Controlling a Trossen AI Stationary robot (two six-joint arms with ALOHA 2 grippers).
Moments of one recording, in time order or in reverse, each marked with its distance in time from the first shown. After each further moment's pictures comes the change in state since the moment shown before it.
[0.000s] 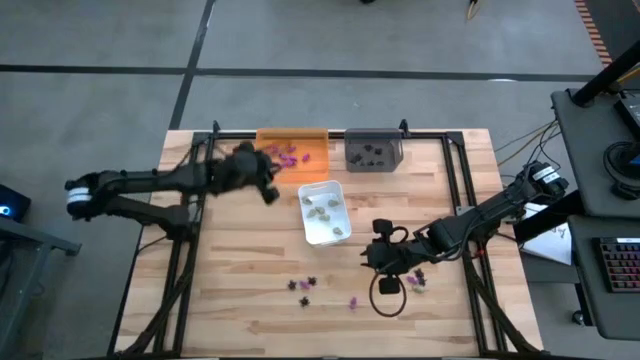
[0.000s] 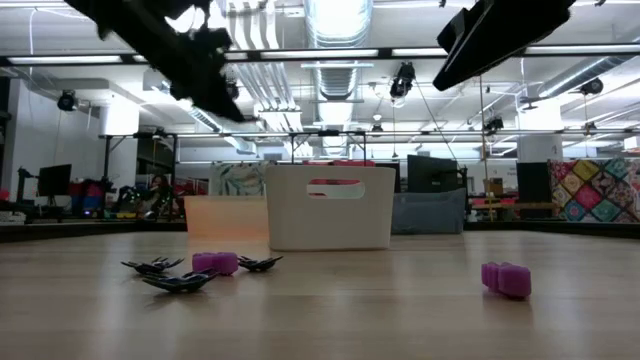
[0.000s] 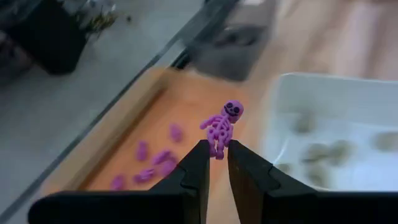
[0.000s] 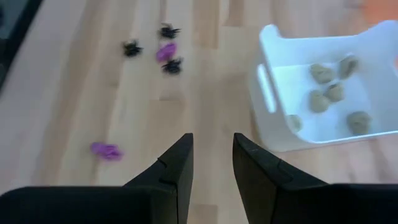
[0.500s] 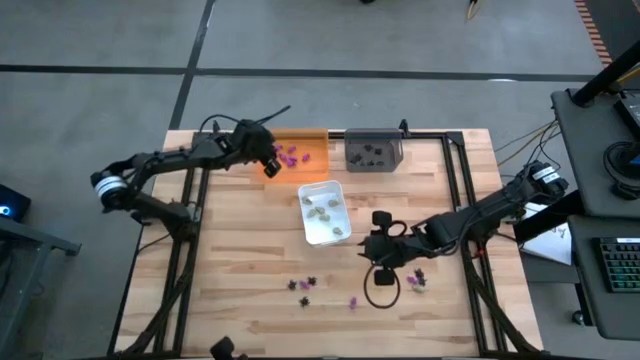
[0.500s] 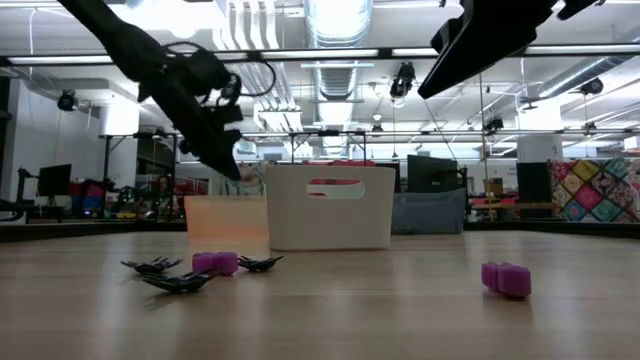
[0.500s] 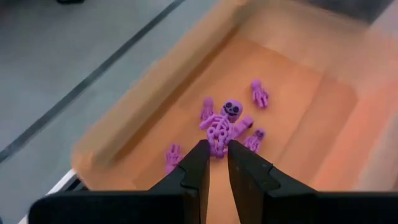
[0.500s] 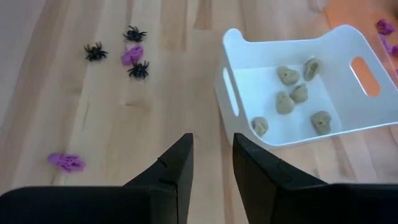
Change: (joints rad) left arm 0.474 0.284 0.000 0.153 0.286 0.145; right arm -0.046 0.000 0.000 -0.004 0.067 -0.039
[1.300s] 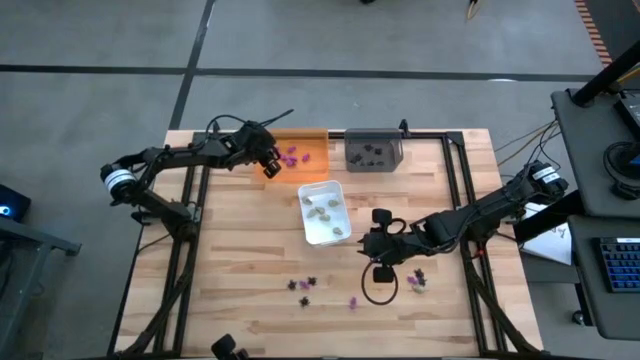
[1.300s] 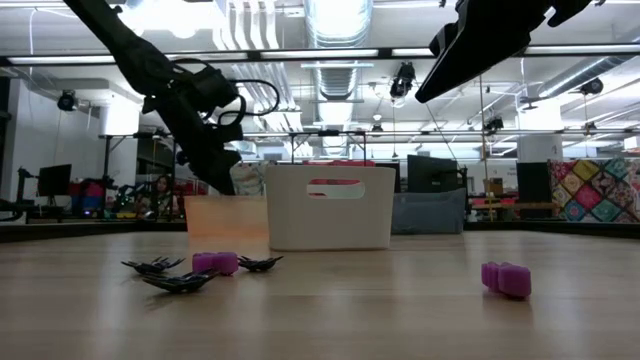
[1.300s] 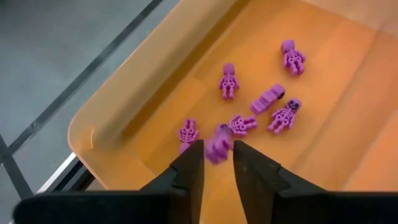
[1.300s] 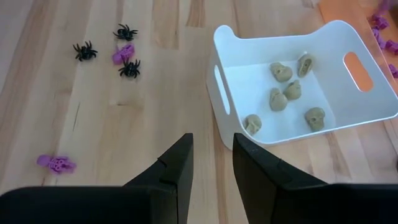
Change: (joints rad) left arm 0.018 0.098 0.000 0.005 -0.062 0.031; right arm -0.020 0.000 0.000 -0.008 -0.002 0.001
